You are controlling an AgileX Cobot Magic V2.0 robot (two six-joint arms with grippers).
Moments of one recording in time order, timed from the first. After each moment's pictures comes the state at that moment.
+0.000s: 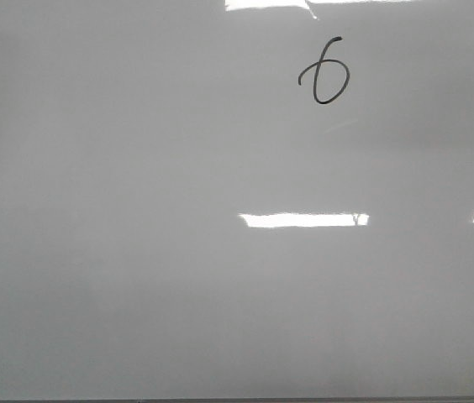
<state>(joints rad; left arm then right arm) 0.02 0.00 0.00 0.04 0.12 0.05 0.43 0.66 -1.00 -0.06 1.11 0.01</state>
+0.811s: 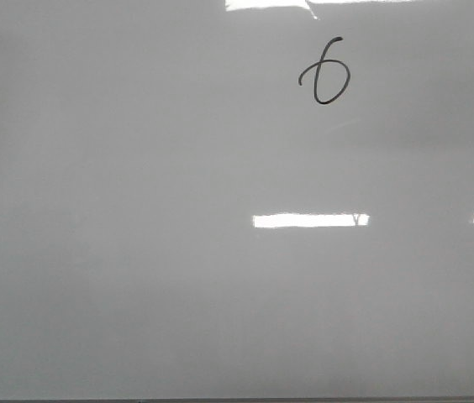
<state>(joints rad) 0.02 0.00 0.00 0.04 0.08 0.05 0.43 0.66 -1.00 -0.06 1.11 0.01</state>
